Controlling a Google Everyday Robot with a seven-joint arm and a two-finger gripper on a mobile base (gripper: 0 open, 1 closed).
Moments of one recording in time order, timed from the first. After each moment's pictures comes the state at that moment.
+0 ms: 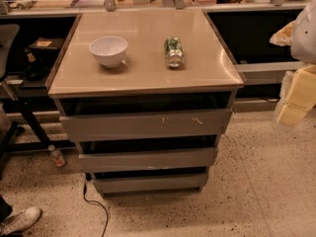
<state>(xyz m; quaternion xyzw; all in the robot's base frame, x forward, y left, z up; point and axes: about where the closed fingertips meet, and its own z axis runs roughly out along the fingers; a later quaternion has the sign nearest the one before) 0.438 -0.217 0.977 -0.60 0.78 -0.04 0.16</state>
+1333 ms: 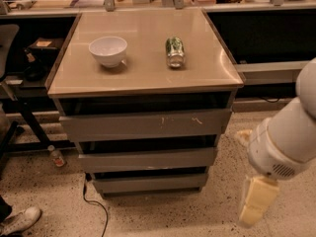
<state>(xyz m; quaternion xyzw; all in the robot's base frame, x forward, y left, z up) 0.353 -0.176 0.803 -0.60 0.78 0.08 0.11</state>
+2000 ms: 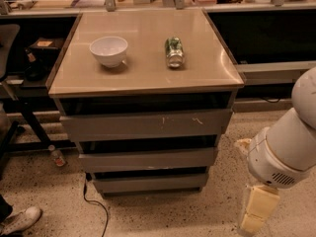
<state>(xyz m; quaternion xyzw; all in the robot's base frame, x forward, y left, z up) 0.338 -0.178 0.787 -0.60 0.79 0.09 0.09</state>
